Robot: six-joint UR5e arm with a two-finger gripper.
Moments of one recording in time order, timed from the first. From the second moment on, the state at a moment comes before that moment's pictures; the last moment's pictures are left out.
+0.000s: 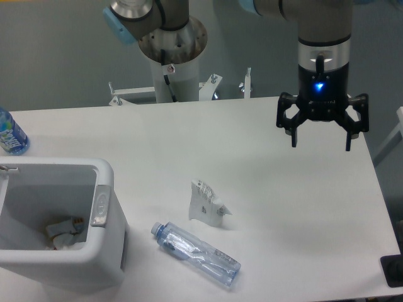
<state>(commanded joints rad) 2.68 -1.77 -1.45 -1.05 1.43 0.98</state>
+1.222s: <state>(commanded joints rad) 2.52 -1.85 -1.62 -1.04 1.47 0.49</state>
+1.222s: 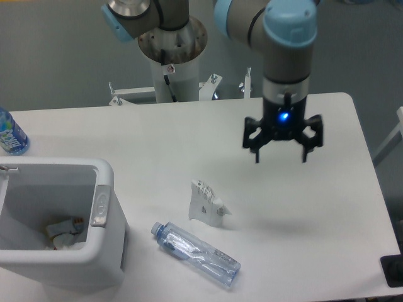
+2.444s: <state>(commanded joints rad) 2.38 -2.02 -1.73 -0.93 1.56 0.21</state>
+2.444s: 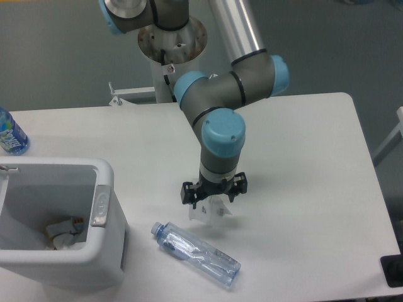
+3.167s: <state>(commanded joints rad) 2.38 -1.98 -1.73 -0.92 1.58 0.23</state>
